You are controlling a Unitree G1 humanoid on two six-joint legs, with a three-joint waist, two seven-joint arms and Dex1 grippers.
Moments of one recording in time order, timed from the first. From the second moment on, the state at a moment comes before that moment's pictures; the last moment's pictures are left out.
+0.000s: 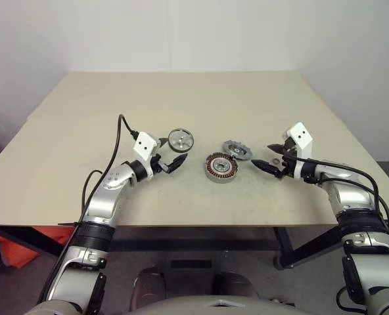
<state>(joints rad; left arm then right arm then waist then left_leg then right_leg) -0.39 0.27 -0.05 0.19 -0.21 0.14 -0.67 -0.49 -0.62 -0.05 0.50 0.19 0.19 0.92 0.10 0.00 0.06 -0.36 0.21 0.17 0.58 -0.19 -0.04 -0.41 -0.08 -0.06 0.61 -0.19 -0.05</state>
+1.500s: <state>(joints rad) -0.38 0.22 -0.07 0.20 -0.20 0.15 -0.65 -0.50 -0.59 -0.05 0.52 0.15 0.25 0.78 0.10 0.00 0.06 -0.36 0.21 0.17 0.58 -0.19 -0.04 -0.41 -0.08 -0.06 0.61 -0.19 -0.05</state>
